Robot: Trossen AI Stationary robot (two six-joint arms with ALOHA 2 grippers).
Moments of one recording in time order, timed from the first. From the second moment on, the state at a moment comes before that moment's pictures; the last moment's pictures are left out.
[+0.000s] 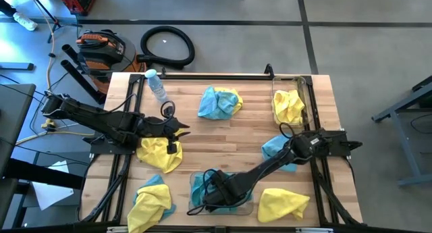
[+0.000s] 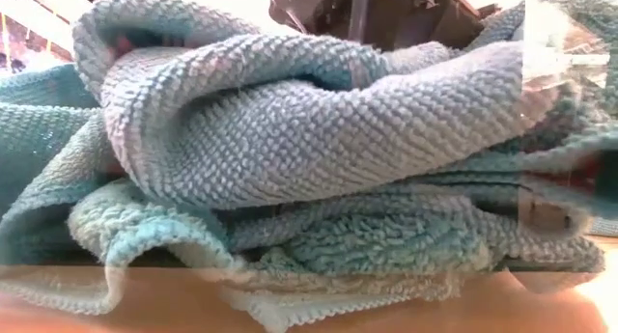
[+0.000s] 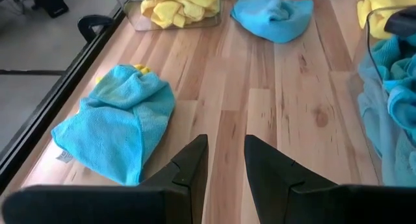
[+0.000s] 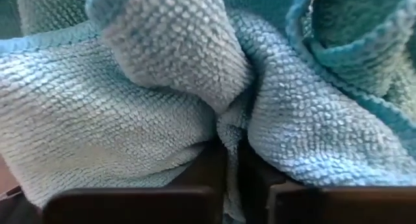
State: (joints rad) left arm -0.20 0.98 0.66 -0.25 -0.40 -0.05; right arm 0.51 2.37 2.10 -1.08 0.08 1.46
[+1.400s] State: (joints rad) left arm -0.20 0.98 0.66 -0.30 -0.35 -0.10; right arm 0.84 2.18 2.23 -1.57 0.16 1.99
